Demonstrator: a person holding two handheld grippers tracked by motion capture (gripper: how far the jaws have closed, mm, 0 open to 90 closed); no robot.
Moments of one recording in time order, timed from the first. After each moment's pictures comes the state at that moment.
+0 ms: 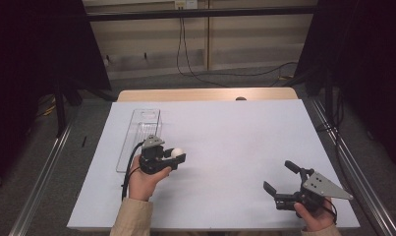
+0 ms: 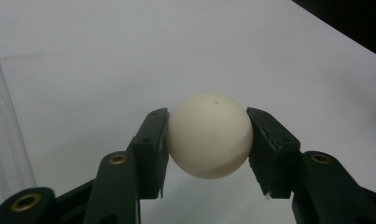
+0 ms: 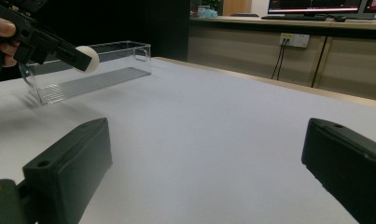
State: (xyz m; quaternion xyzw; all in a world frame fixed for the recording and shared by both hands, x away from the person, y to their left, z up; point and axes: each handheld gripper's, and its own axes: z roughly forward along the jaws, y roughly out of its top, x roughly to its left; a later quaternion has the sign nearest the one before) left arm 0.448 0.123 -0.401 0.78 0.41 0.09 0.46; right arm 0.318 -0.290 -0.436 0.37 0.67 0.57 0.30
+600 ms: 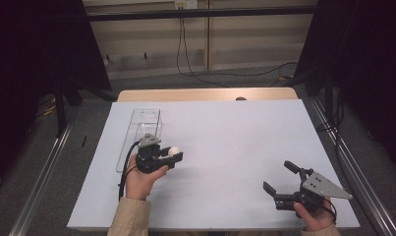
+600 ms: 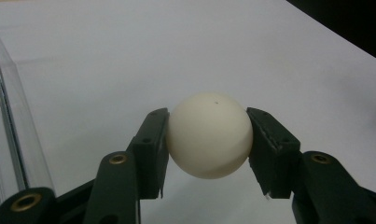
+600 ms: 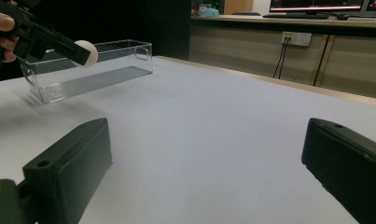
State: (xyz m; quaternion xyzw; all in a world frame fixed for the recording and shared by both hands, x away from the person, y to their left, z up) left arm 0.449 0.130 -0.397 0.78 0.41 0.09 0.47; right arm 0.319 -0.290 -0.437 0.37 0.67 0.57 0.30
